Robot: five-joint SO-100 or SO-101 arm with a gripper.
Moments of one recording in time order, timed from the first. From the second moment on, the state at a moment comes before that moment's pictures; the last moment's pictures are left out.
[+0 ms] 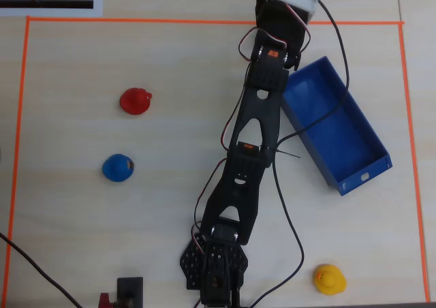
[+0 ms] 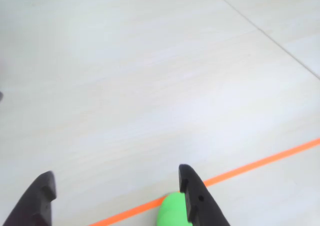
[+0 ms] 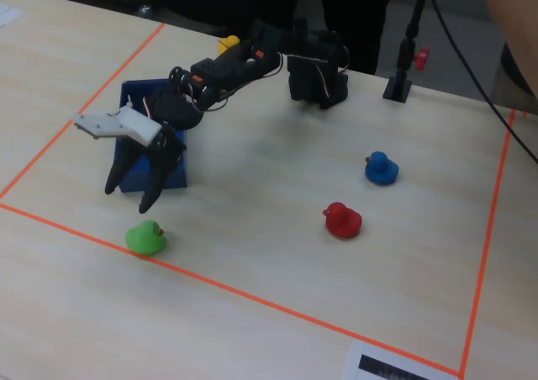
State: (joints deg) arm 19.5 39.4 24.9 30.5 -81.7
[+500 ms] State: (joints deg) arm 23.3 30.2 27.5 29.5 -92.1
